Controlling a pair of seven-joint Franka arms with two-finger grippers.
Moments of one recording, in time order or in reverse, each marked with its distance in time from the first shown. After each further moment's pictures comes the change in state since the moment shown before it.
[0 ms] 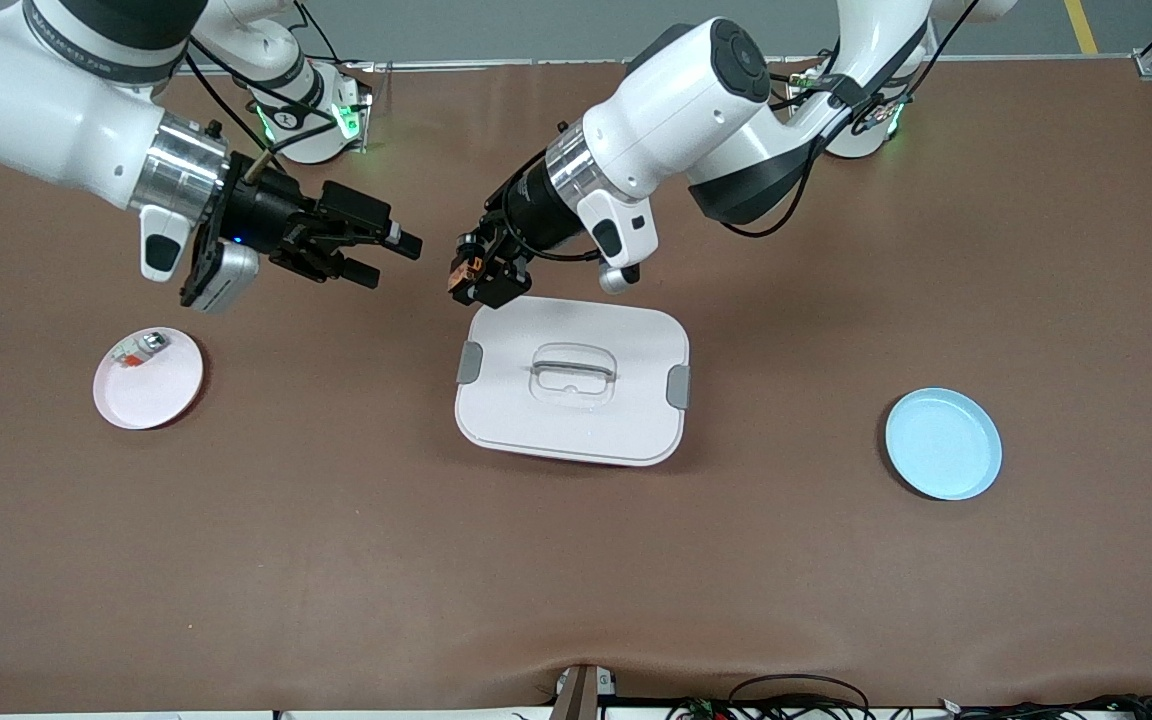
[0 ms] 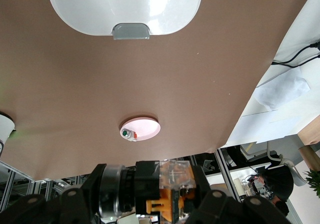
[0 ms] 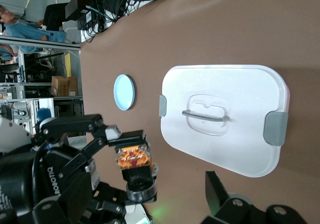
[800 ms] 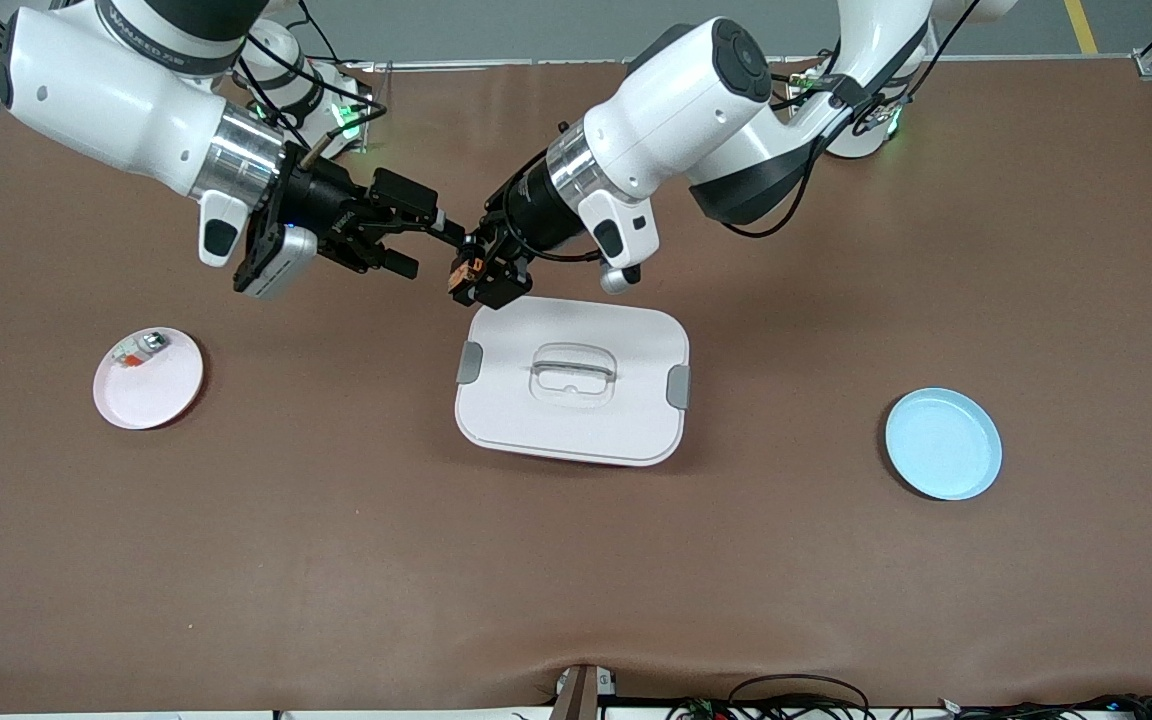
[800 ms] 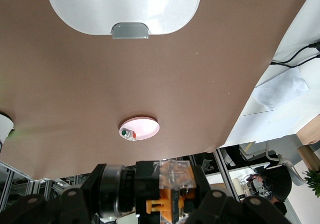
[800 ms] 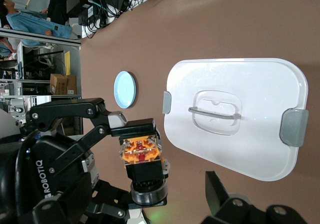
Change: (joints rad) left arm 0.000 0.000 0.000 0.001 0.000 0.002 -0.003; right arm 0.081 -0.009 0.000 -0.052 0.000 0.101 0.000
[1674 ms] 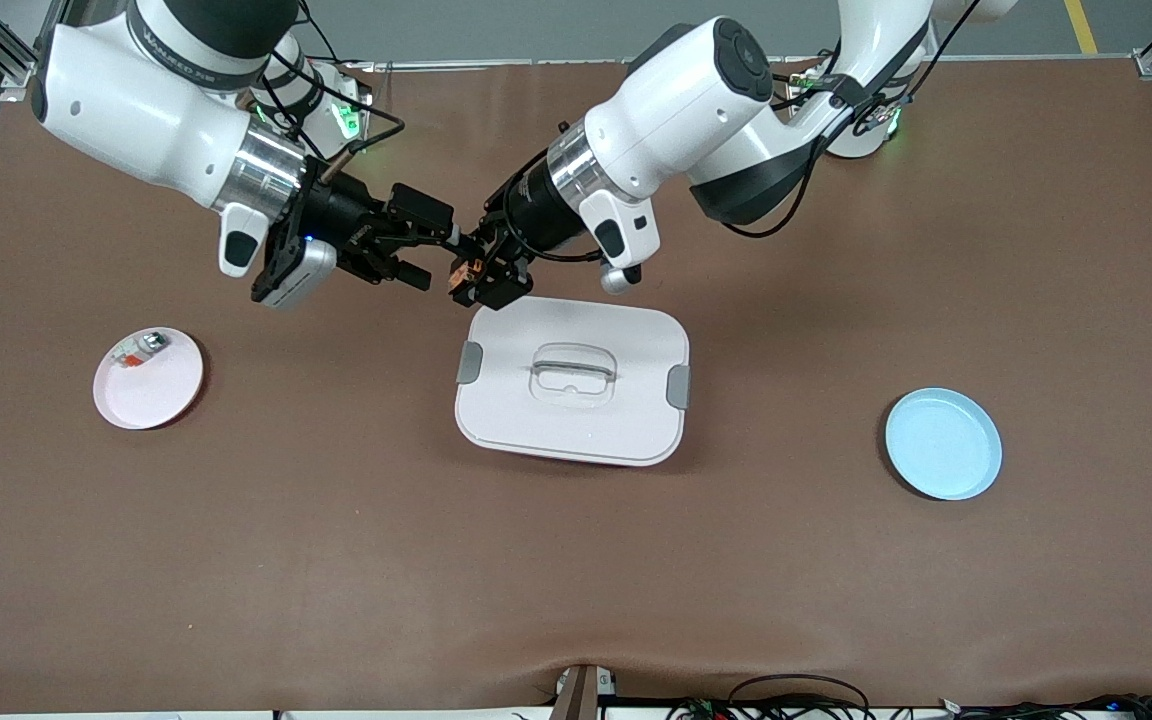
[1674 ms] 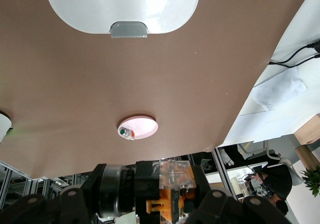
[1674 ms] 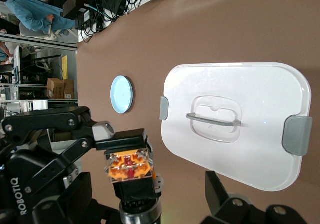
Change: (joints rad) left arm 0.000 0.000 0.000 0.002 0.000 0.004 -0.005; right arm 0.023 0.034 0.000 -0.003 0.000 0.057 0.000
